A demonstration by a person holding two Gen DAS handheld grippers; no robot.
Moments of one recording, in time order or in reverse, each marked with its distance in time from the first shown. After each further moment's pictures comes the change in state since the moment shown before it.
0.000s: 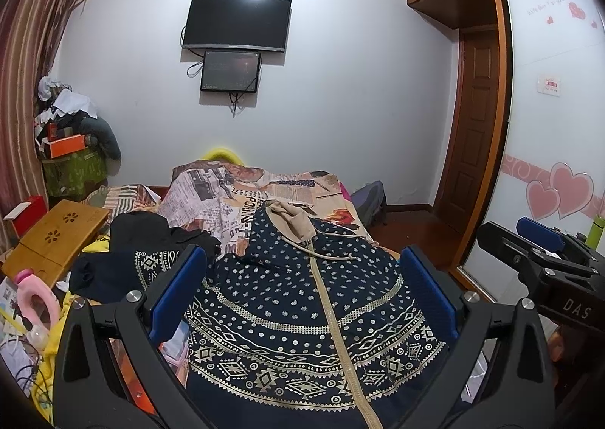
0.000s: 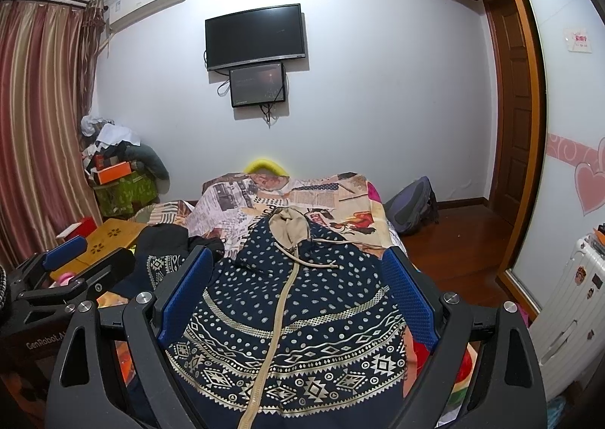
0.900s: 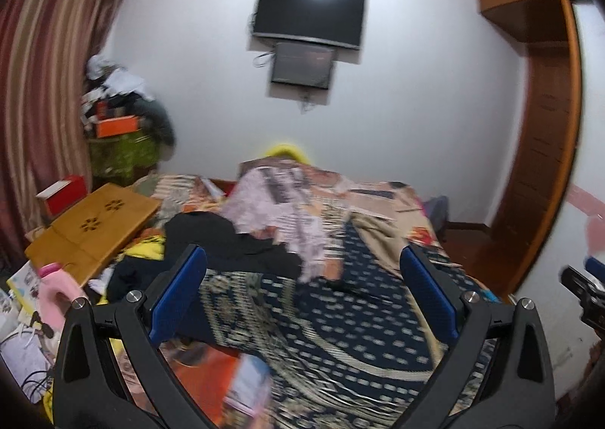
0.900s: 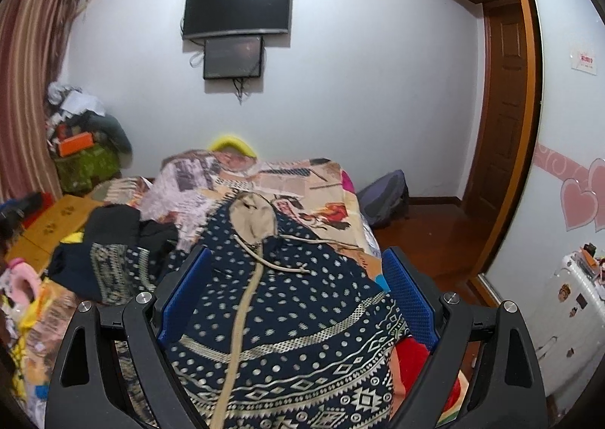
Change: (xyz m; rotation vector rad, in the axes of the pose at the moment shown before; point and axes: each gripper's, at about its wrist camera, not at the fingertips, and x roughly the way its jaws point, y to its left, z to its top) left arm 0.083 0.147 0.020 -0.128 0.000 0.240; right arm 0.092 0.005 0.004 -0.080 0.088 -0.157
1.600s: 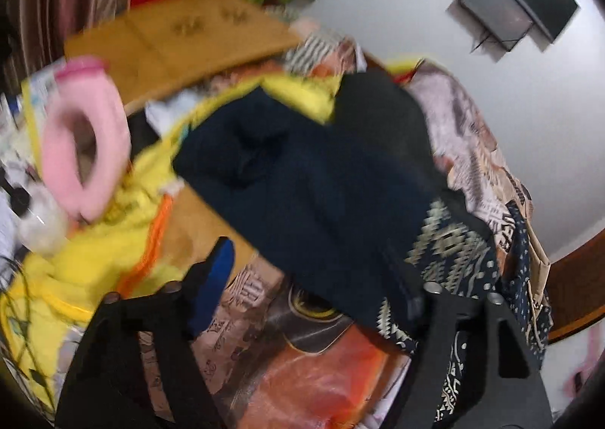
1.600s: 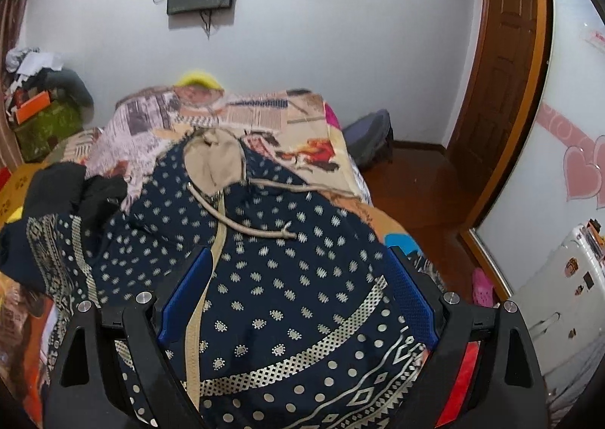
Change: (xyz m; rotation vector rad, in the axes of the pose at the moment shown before) left arm 0.167 0.260 -0.116 -0.571 0.467 0.228; right arm 0.117 0.003 -0.022 0.022 0.255 -0.081
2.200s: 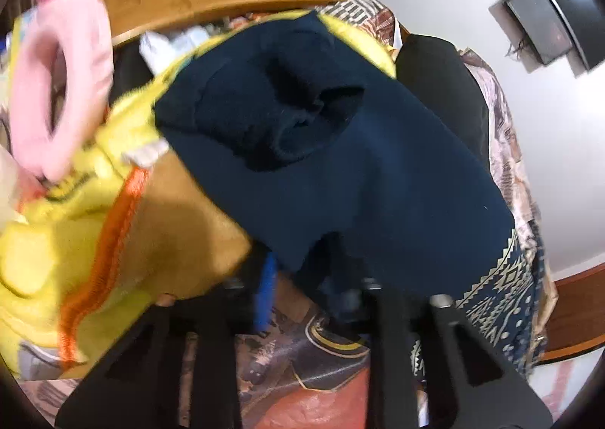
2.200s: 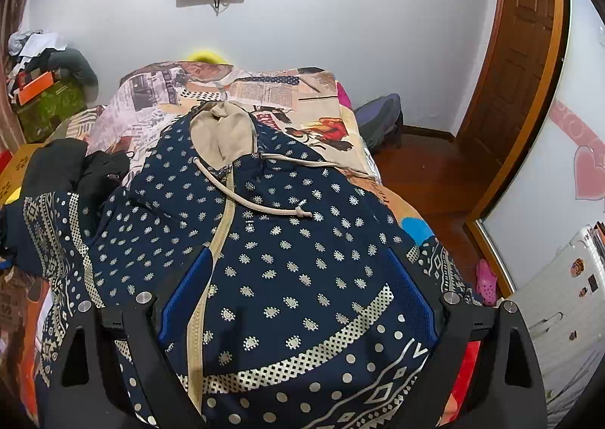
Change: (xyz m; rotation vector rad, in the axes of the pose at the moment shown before) left arm 0.060 0.017 0.002 -0.098 0.095 0.026; right arm 0.014 0.008 -0.005 -0.030 0.058 0.022
